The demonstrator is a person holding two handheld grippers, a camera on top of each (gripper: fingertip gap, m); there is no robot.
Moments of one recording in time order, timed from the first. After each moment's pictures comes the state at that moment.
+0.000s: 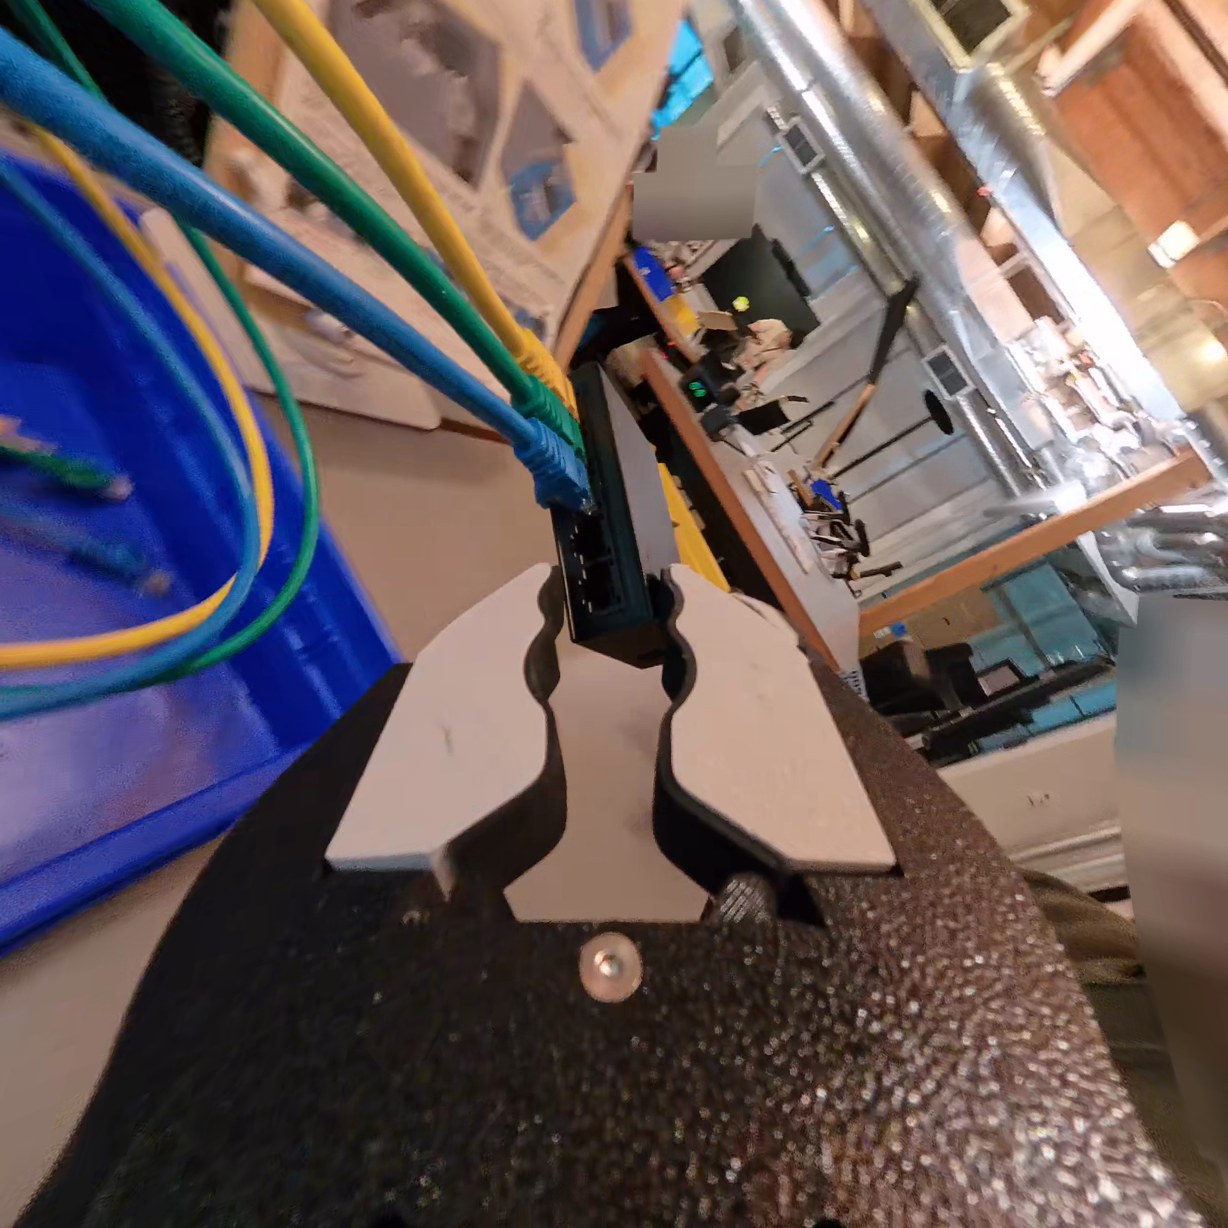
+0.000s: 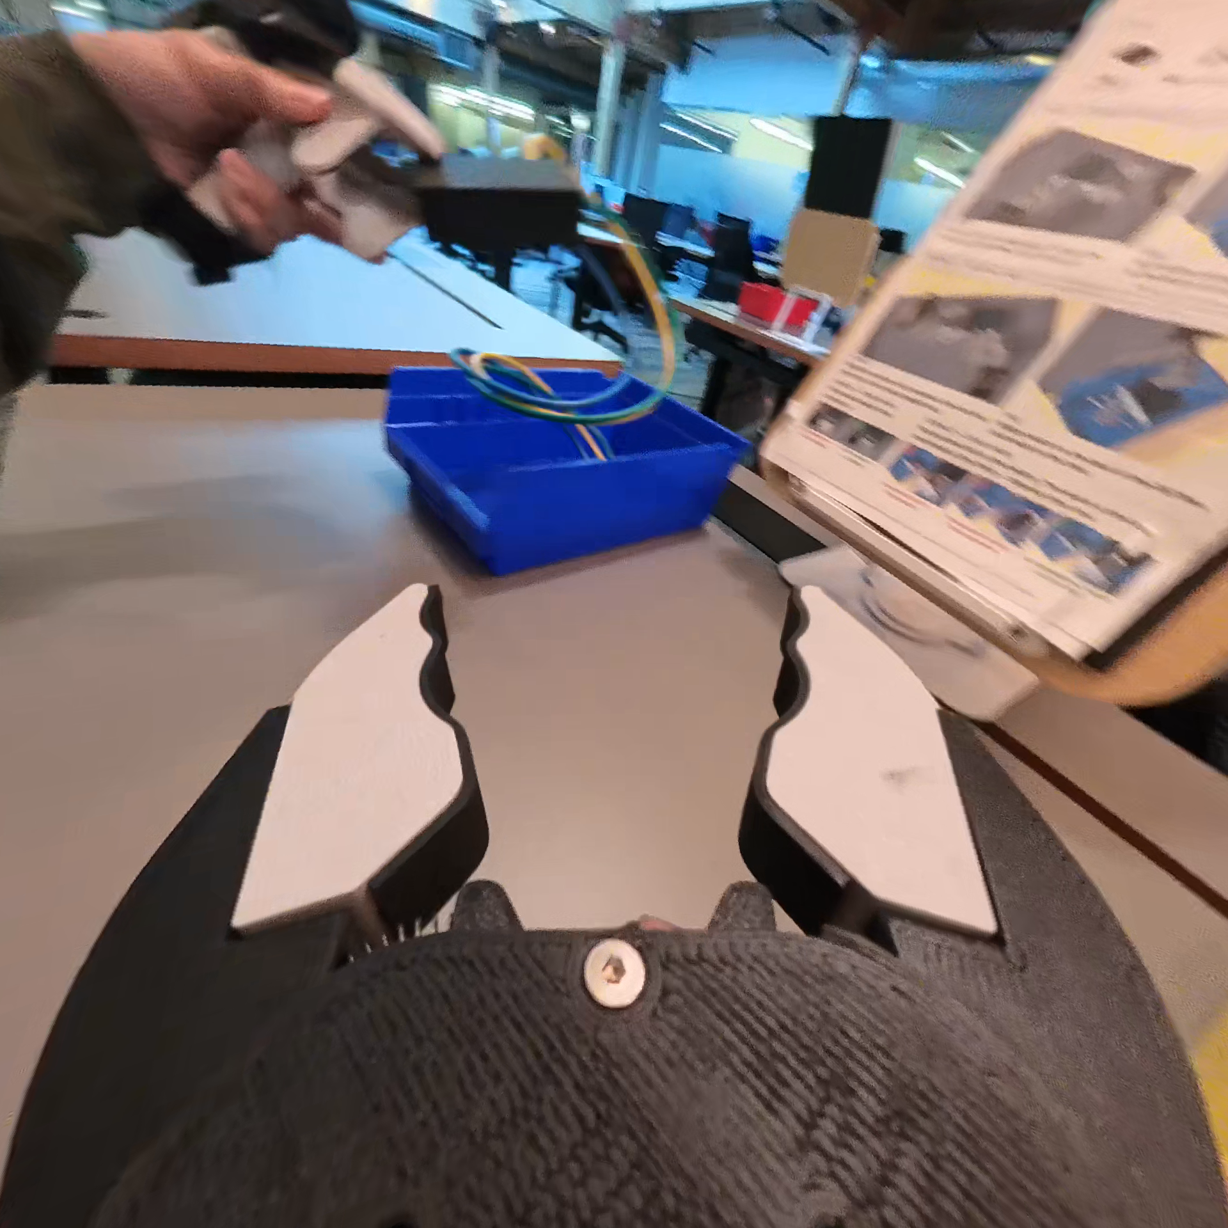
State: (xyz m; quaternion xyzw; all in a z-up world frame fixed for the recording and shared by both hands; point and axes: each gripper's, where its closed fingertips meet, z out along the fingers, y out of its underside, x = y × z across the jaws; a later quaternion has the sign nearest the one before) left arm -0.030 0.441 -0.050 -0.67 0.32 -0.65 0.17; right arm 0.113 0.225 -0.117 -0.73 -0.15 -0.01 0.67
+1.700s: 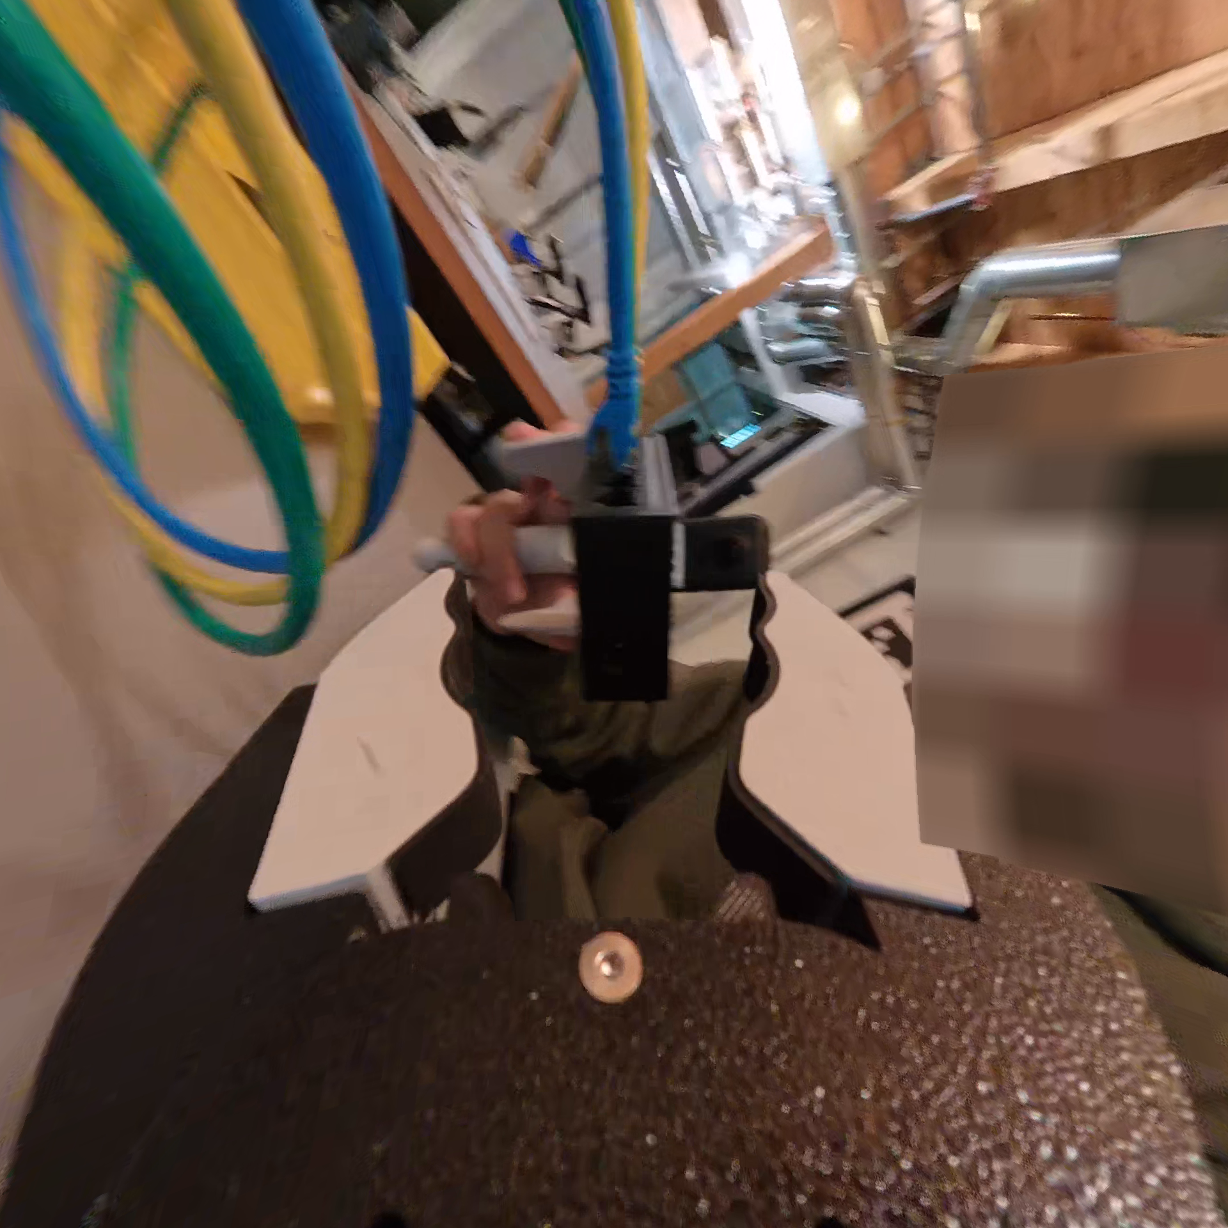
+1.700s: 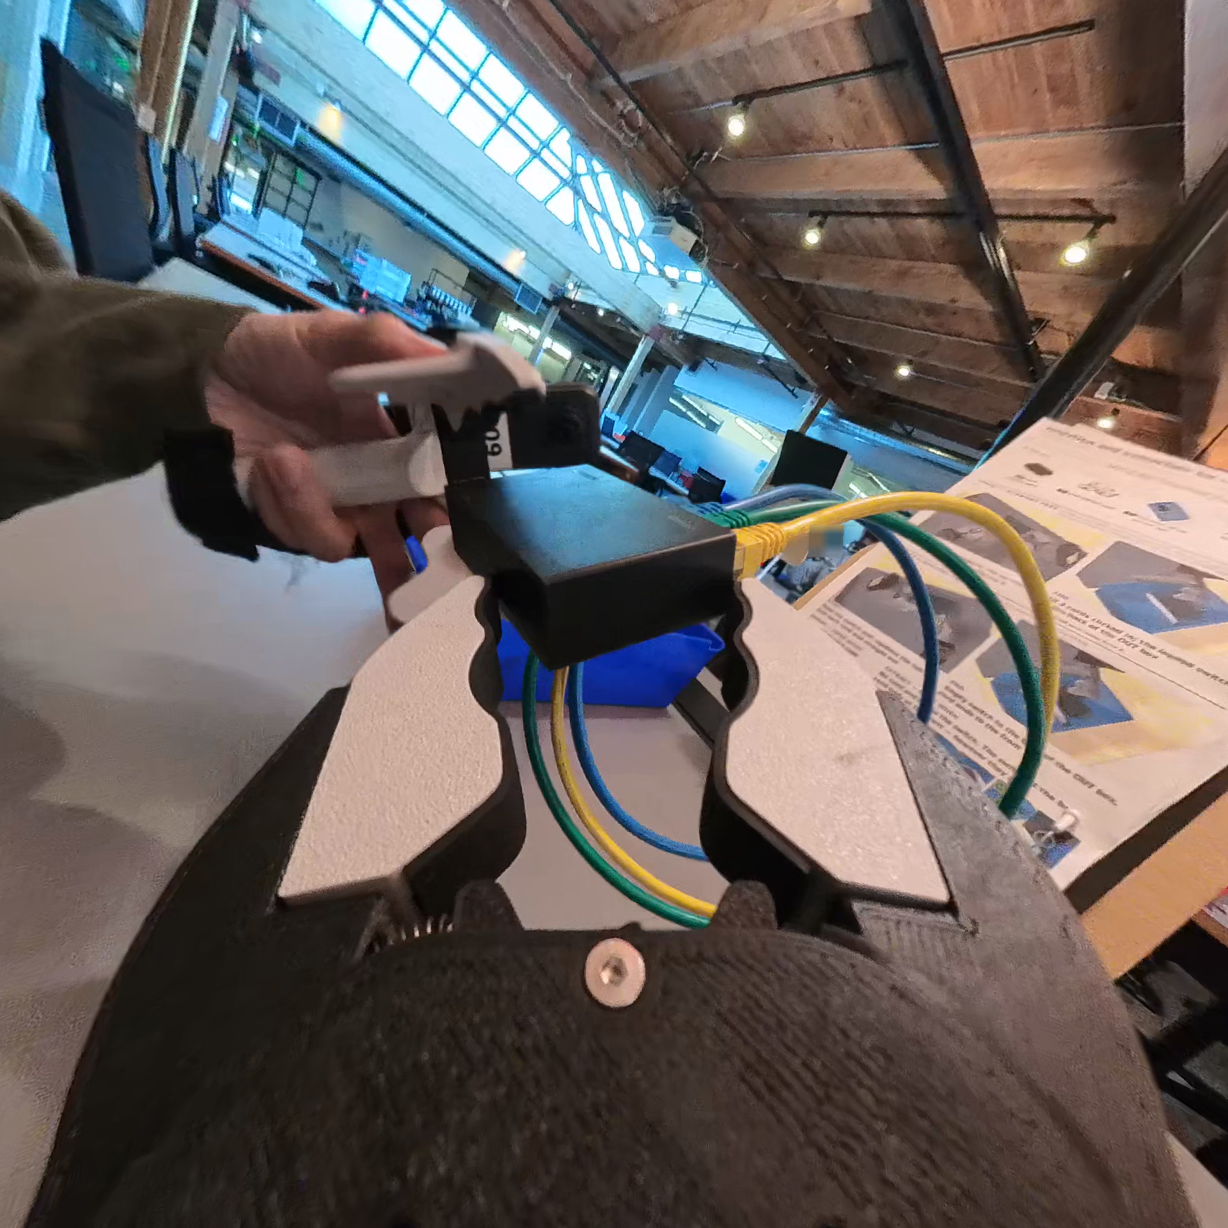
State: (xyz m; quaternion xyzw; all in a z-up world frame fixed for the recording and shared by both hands) left arm 0.047 0.235 -0.096 -0.52 0.41 -0.74 -0.10; right arm 0.071 0.228 -0.096 -0.58 -0.26 -0.08 0.77
